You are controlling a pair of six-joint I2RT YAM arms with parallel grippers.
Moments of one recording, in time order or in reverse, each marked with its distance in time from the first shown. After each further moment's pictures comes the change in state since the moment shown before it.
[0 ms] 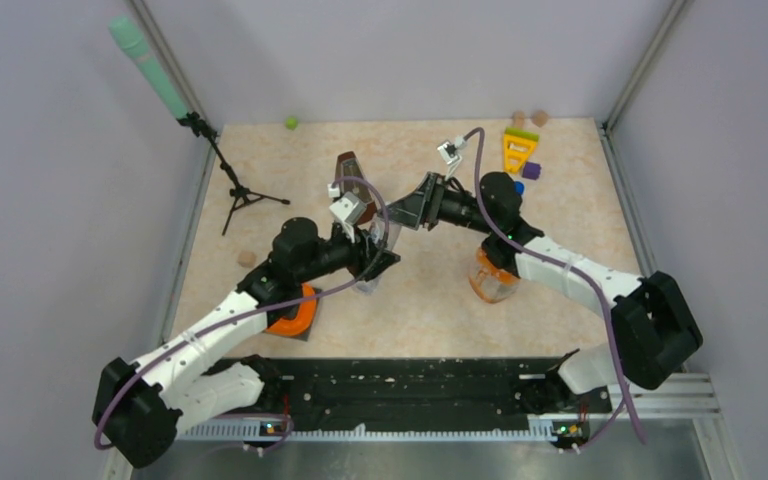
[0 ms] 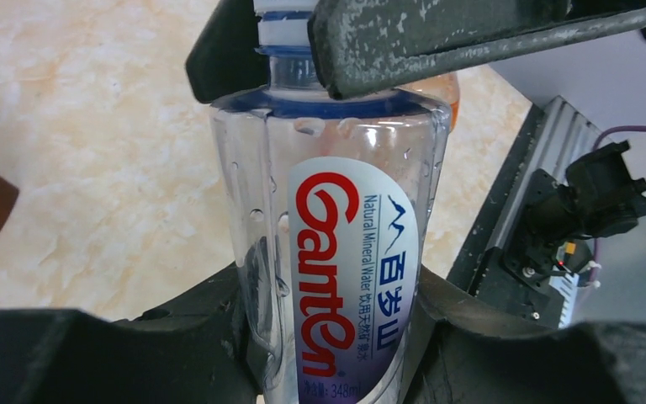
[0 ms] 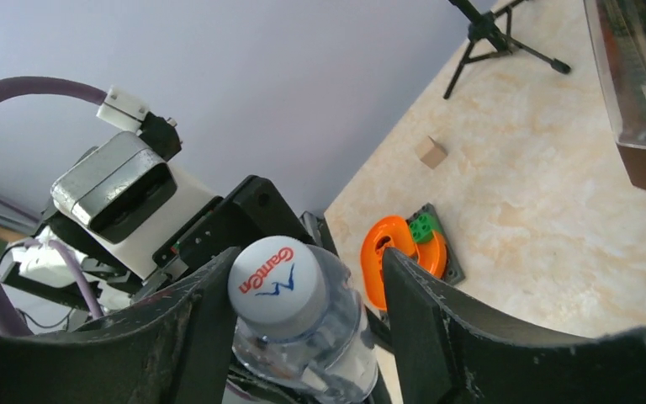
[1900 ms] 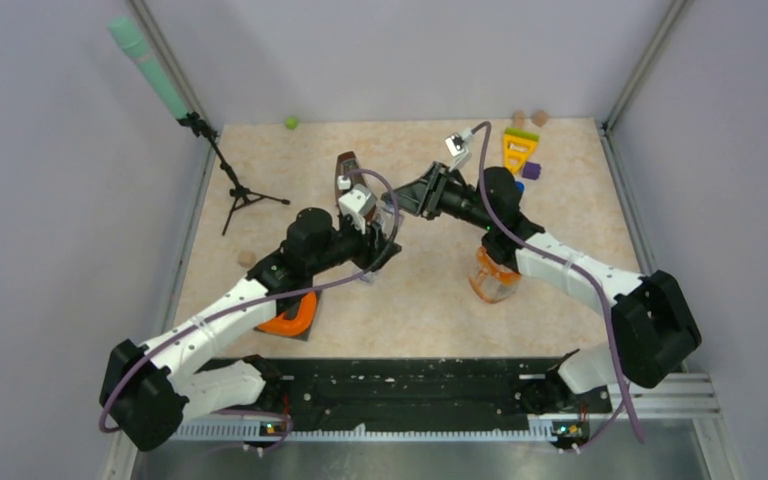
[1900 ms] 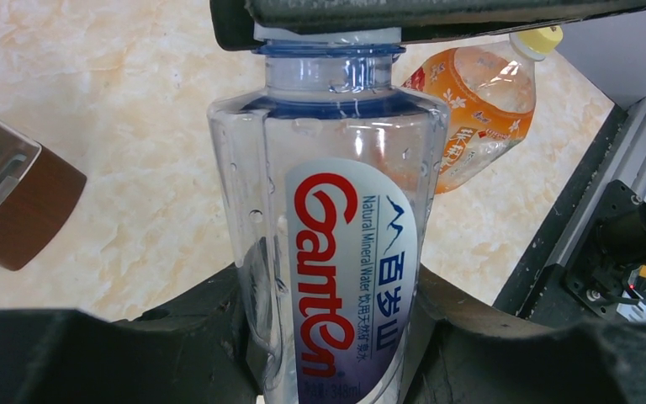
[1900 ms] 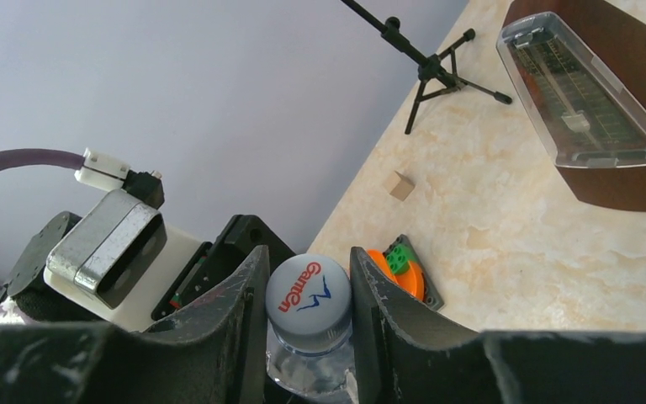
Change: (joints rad) left arm -0.039 0.097 0.090 -0.087 -0.171 0.075; right arm -0.003 0.004 0.053 -0.099 0.151 0.022
